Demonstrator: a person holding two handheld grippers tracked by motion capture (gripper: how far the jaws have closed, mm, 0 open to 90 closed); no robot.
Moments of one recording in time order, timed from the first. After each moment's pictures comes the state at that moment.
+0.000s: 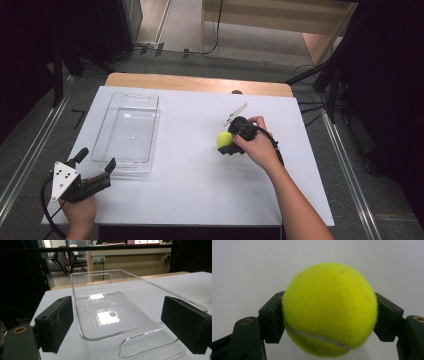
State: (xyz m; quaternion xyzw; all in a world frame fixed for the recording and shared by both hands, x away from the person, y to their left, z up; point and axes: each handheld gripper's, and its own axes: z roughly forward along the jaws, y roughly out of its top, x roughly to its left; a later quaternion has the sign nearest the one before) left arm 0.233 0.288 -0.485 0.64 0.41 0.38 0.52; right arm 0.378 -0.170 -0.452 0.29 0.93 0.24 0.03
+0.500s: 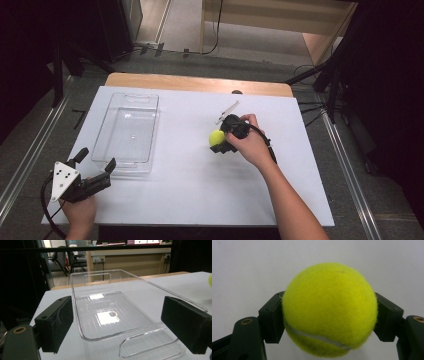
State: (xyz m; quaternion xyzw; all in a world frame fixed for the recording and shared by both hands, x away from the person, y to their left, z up) left arm 0.234 0.288 -0.485 0.64 0.41 0.38 0.52; right arm 0.383 -0.149 -0.448 0.28 0.93 0.25 0.02
